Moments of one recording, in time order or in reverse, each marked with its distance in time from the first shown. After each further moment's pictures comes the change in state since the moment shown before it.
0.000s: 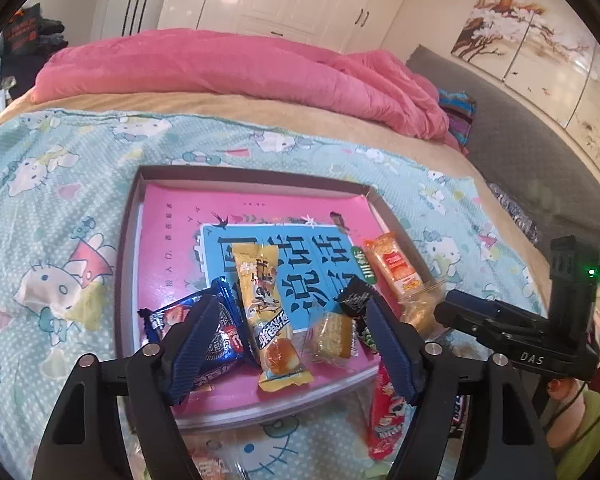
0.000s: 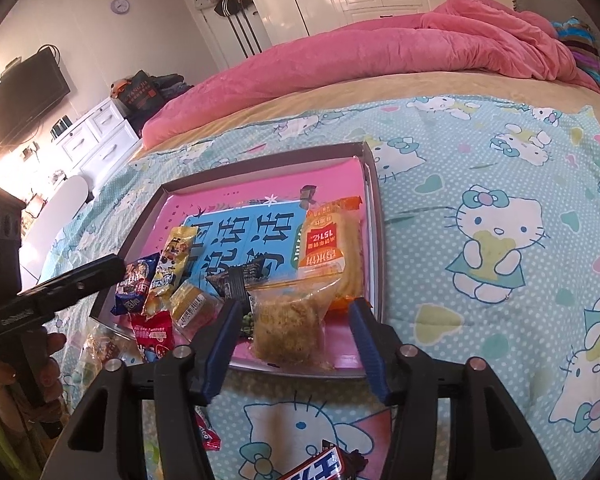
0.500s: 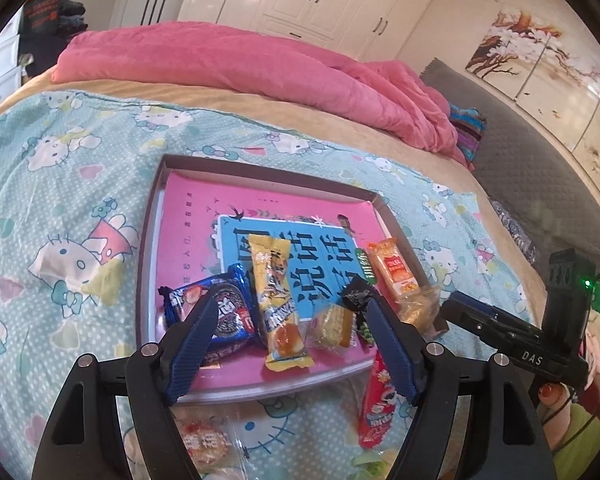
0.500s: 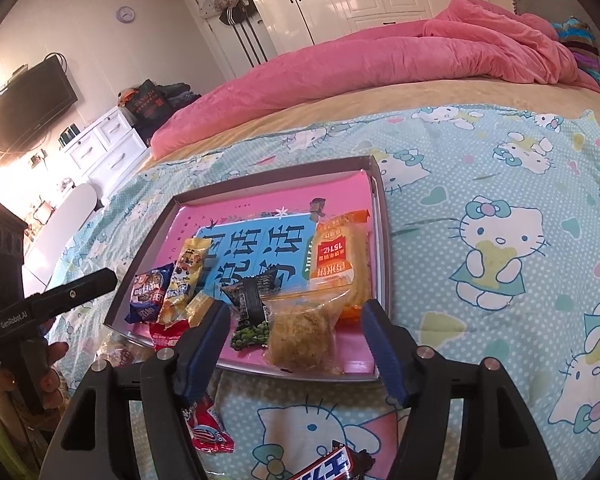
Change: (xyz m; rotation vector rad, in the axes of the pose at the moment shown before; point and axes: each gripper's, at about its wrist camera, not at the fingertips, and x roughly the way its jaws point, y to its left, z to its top) left arm -0.016 0.008 -0.005 -0.074 0.002 -0.003; right arm -0.011 0.003 0.004 0.007 -0.033 0.031
